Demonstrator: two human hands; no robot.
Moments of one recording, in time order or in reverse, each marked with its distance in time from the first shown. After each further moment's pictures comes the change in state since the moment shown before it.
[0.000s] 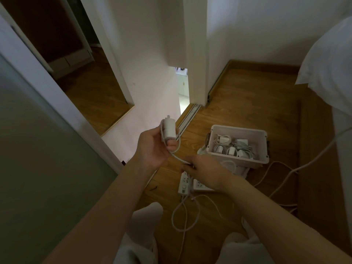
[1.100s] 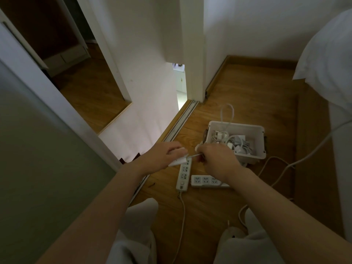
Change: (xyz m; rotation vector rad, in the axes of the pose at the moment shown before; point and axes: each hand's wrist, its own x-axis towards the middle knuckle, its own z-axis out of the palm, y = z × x) left_hand 0.013 -0.018 -0.029 1.606 -0.217 0.183; right_hand -0.007 0.022 -0.016 -0.348 0.142 0.086
